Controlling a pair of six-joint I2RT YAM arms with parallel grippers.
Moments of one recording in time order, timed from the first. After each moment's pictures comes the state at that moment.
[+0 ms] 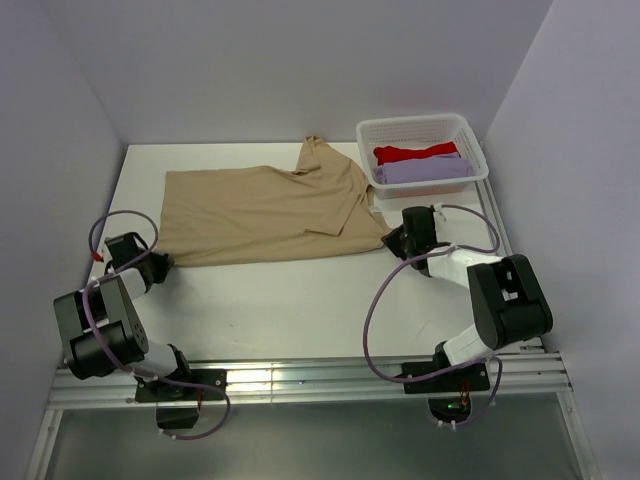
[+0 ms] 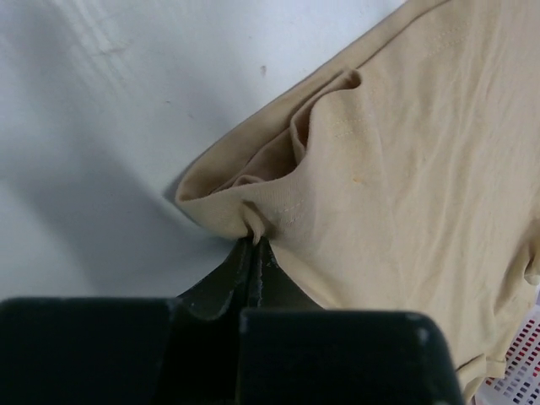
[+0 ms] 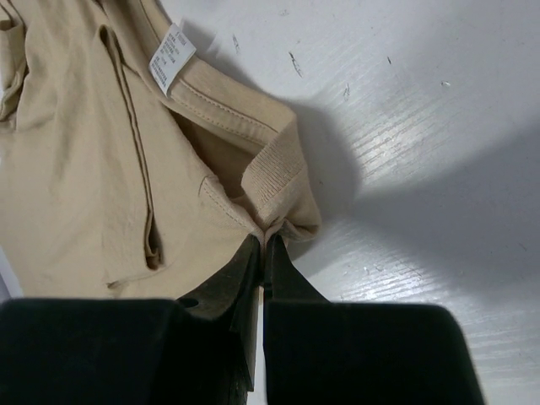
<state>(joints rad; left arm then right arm) 0.40 1.43 0.50 0.12 0.11 -0.91 0.22 1.51 0.62 0.15 0.09 1.05</state>
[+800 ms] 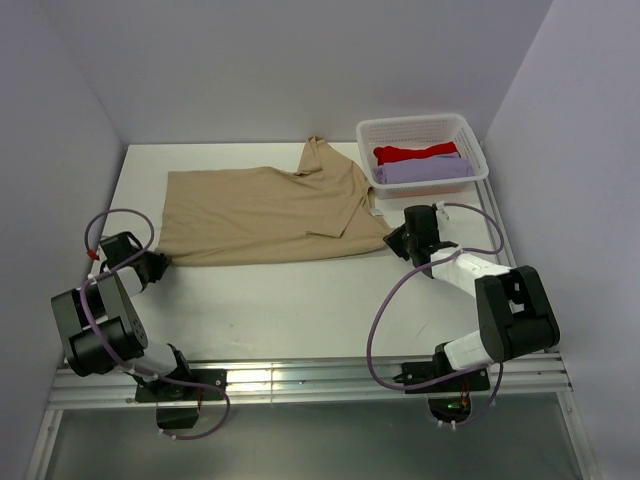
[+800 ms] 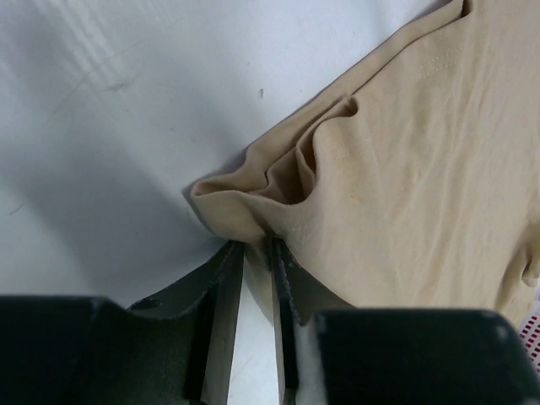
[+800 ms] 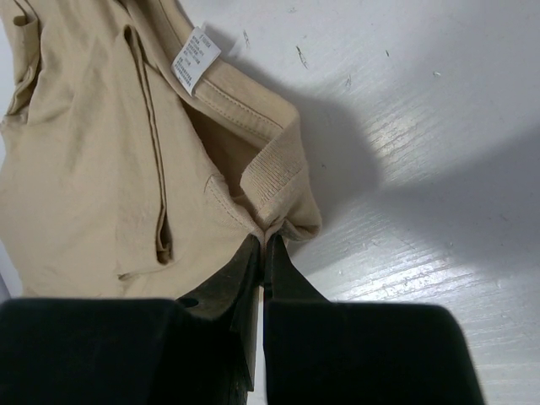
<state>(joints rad) 0.44 1.44 0.52 0.10 0.15 -0.86 0.22 1.43 0.63 0.06 0.11 1.03</state>
